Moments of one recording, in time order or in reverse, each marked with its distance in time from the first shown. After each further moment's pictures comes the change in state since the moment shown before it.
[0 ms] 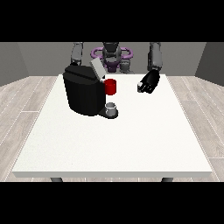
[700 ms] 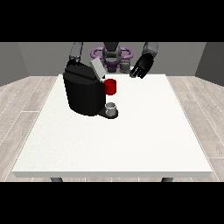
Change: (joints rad) left arm -0.121 -0.057 0.017 -0.087 0.029 -0.227 0.103; right arm 0.019 -0.009 -0.023 0.063 -0.019 0.030 -0.032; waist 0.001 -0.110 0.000
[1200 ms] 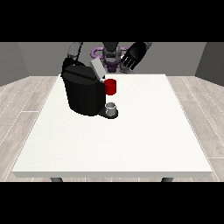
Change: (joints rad) left arm -0.205 0.019 0.104 0.003 0.063 -0.113 0.111; right arm -0.050 -0.002 -0.005 -0.035 -0.011 0.010 -0.010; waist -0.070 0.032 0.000
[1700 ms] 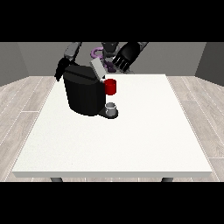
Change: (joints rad) left arm -0.151 0.069 0.058 0.039 0.003 -0.006 0.039; right arm -0.070 -0.015 -0.013 -0.058 -0.005 0.000 0.026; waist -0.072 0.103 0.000
